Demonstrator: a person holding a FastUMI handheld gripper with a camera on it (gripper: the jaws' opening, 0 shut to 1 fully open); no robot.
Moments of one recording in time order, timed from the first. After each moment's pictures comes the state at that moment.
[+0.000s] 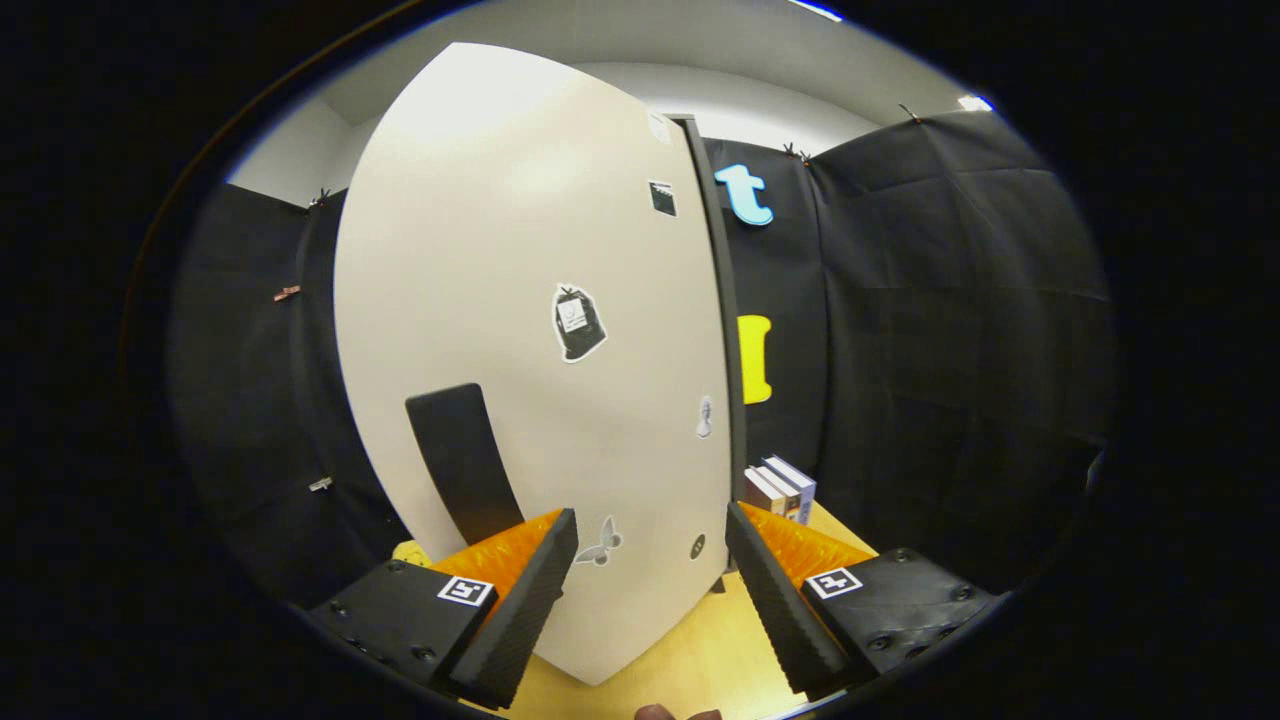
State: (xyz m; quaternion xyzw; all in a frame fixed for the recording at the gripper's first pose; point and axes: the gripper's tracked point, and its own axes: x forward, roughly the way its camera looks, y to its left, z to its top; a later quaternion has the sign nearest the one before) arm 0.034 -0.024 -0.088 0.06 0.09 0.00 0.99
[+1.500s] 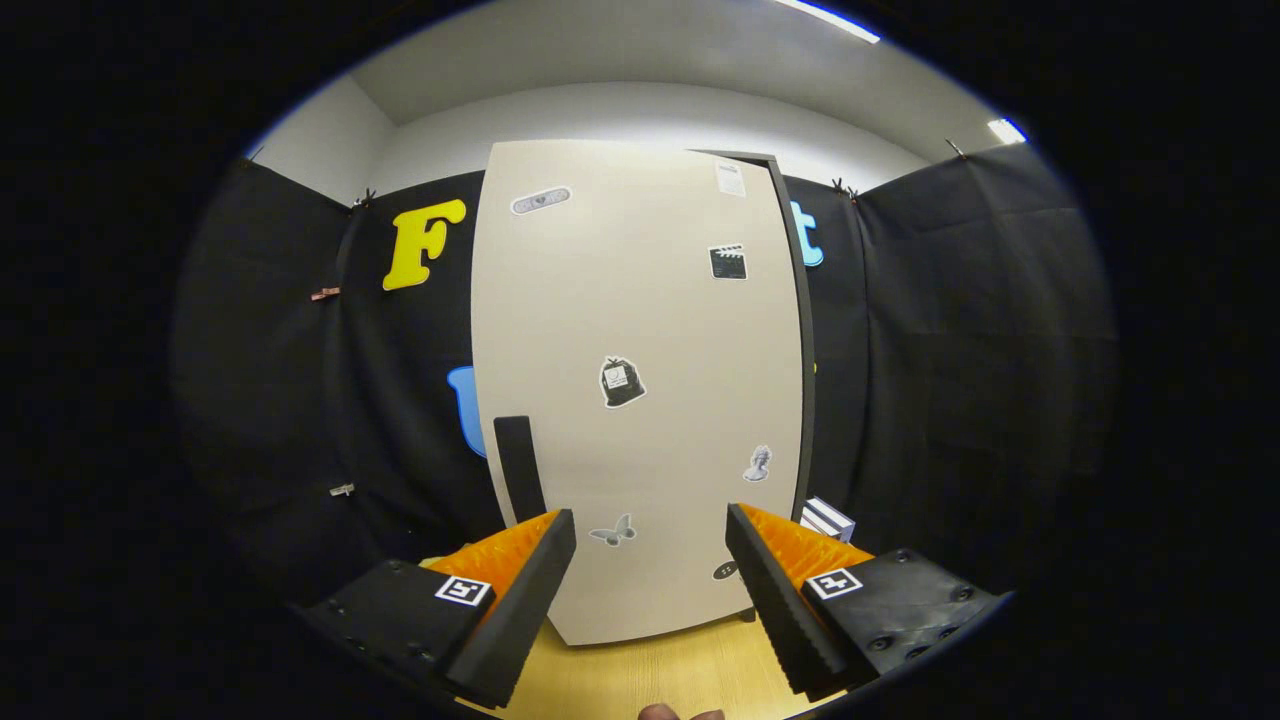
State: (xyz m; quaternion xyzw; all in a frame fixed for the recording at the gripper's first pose) arm 0.035 0.020 -0.048 0.03 0.04 0.02 1.00
